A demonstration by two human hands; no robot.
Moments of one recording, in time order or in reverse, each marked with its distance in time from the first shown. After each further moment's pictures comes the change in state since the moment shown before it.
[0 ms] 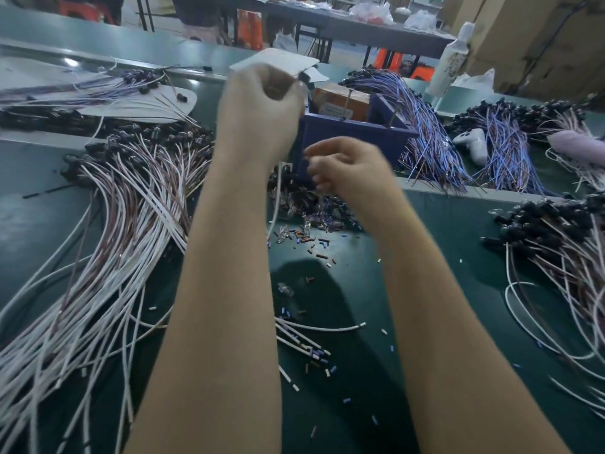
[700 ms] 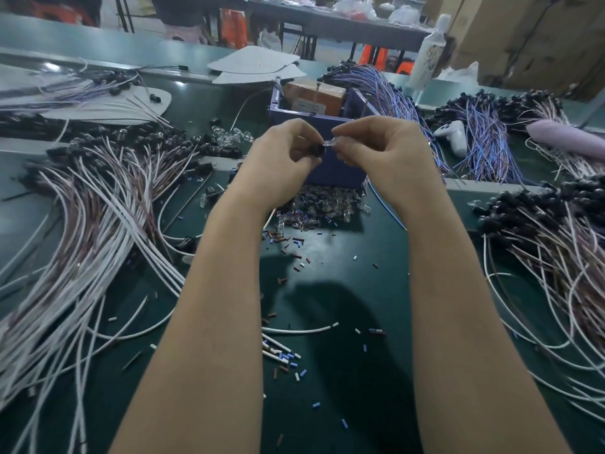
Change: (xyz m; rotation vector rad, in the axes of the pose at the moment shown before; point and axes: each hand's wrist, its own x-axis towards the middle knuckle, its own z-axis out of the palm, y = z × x) left_hand -0.013 -0.029 0.052 0.034 -0.382 0.013; right_hand -0.003 0.008 -0.061 -0.153 0.216 -0.198
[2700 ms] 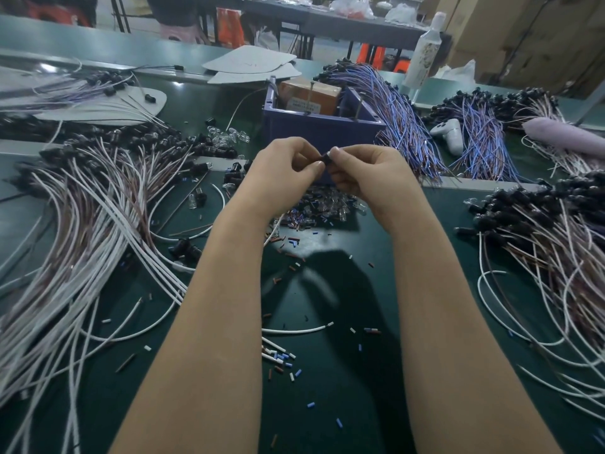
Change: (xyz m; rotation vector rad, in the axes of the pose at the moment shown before) left_hand 0.003 -0.012 0.013 0.095 0.005 -0.015; right_hand 0.004 0.030 0.011 0.243 -0.064 0.291
